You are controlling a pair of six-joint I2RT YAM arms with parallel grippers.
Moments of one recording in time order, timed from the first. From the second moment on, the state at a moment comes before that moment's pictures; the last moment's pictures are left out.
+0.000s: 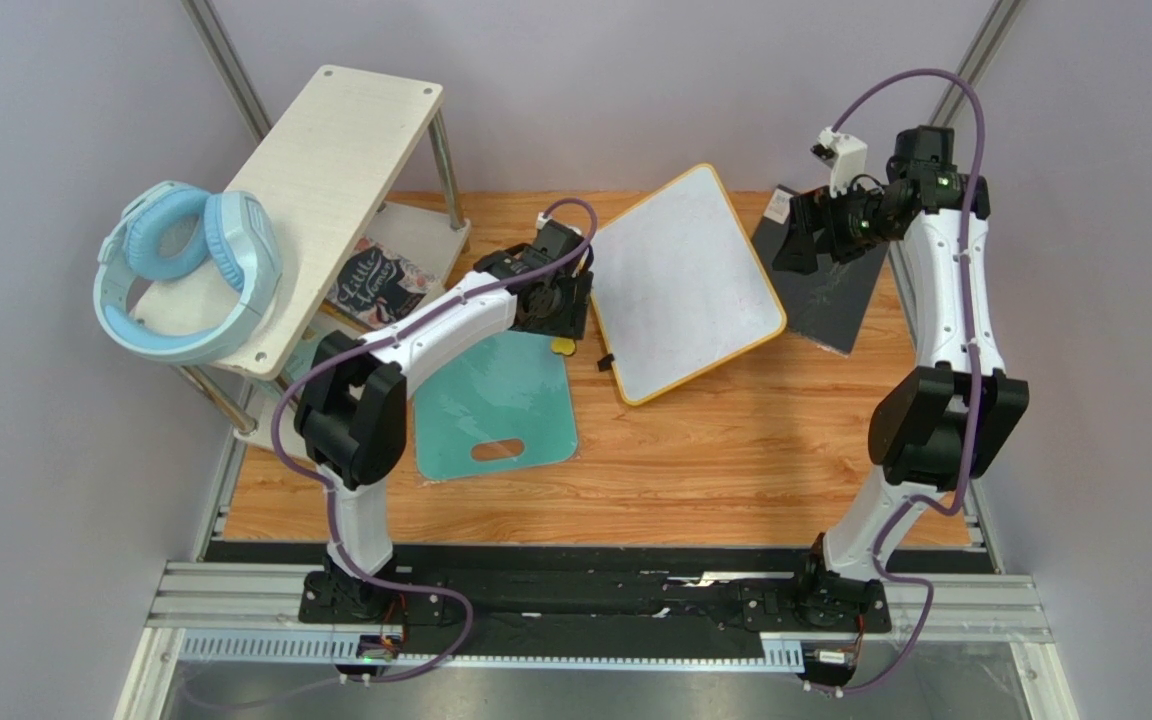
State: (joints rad) left arm -0.63 1.89 1.58 -0.67 -0.22 -0.39; right arm -0.17 1.82 1.94 -1.12 -0.64 -0.48
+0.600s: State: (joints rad) left arm -0.60 2.00 1.62 -0.87 -0.21 -0.41; right arm -0.17 1.79 1.88 -1.08 -0.63 -0.44
